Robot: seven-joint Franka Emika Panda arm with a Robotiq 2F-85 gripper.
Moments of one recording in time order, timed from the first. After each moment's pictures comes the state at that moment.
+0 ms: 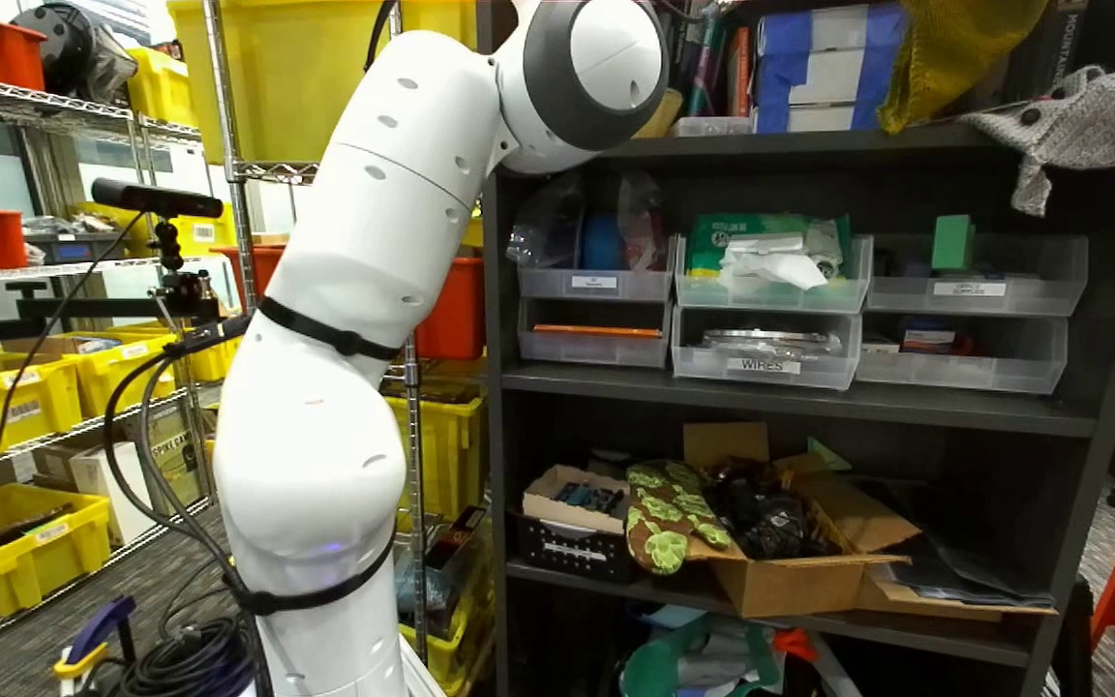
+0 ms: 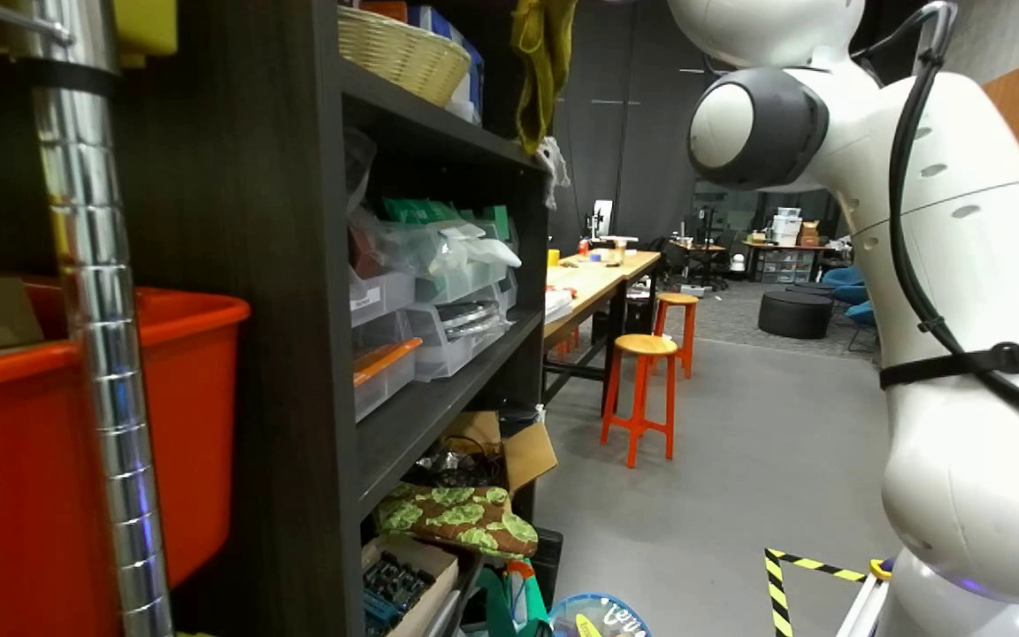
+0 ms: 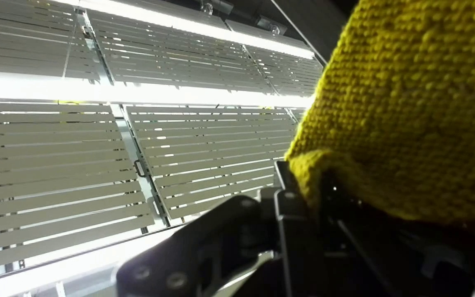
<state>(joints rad) -0.20 0.45 -0.13 -0.59 0.73 2.98 -1.18</state>
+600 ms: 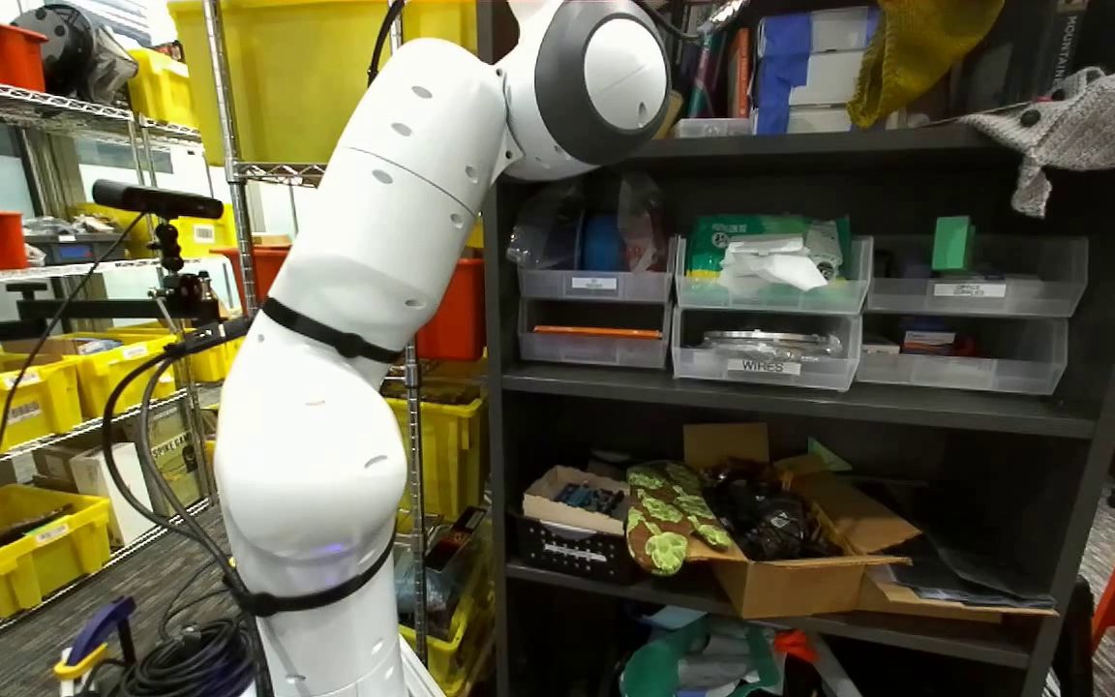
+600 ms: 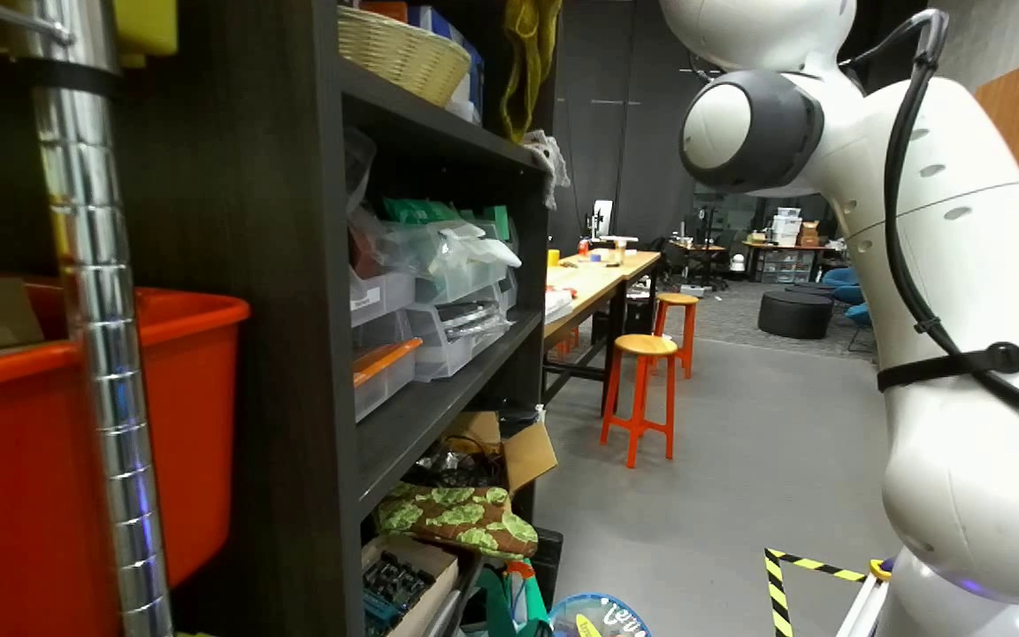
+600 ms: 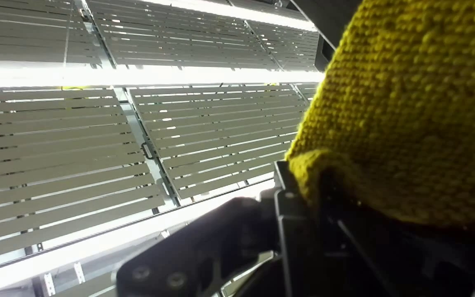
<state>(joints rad) -0.19 0.48 -0.05 -0.54 0.73 3.03 -1.19</state>
